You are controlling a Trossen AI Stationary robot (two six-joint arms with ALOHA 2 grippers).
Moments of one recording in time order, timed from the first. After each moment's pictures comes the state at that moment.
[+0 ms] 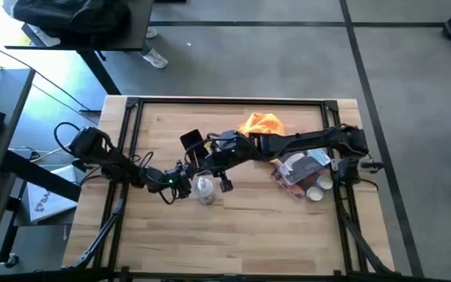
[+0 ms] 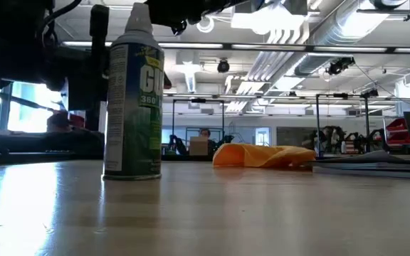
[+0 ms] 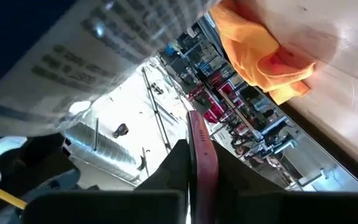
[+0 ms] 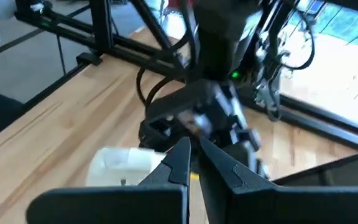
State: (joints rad) left arm -0.34 1.67 0.24 1.44 -0.80 2.24; right arm 0.02 1.91 1.56 -0.12 -0.28 -0.32
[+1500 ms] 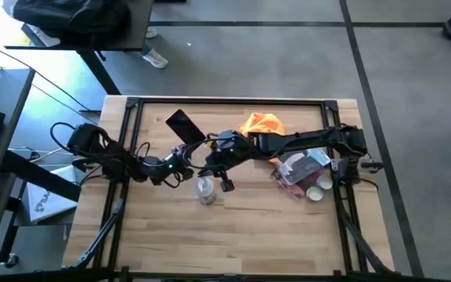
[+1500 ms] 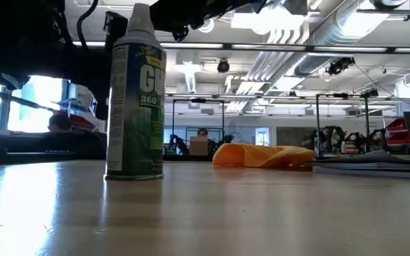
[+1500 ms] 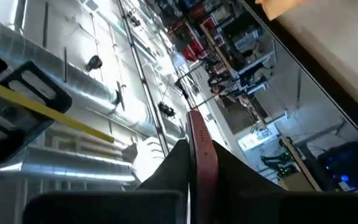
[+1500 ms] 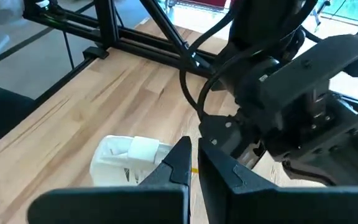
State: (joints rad) left arm -0.21 1.63 0.22 1.57 -0.93 2.28; right arm 0.02 1.92 1.56 -0.19 -0.29 -0.29
